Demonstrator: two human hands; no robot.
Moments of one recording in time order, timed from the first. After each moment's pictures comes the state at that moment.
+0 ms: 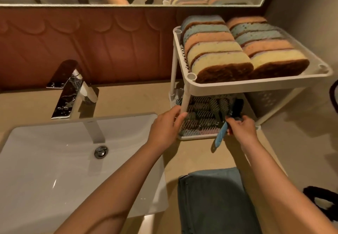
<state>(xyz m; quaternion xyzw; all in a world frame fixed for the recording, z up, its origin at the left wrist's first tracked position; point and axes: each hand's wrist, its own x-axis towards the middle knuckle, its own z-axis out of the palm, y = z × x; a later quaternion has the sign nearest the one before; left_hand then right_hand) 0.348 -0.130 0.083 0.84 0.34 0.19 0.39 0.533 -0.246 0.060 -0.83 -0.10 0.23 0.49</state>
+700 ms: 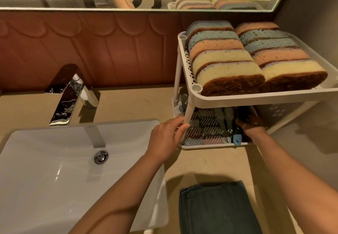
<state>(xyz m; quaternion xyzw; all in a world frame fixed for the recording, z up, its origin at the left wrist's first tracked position) 0.347 -0.117 0.066 0.88 0.30 0.24 0.29 0.616 -0.220 0.029 -0.92 -0.19 0.23 0.26</state>
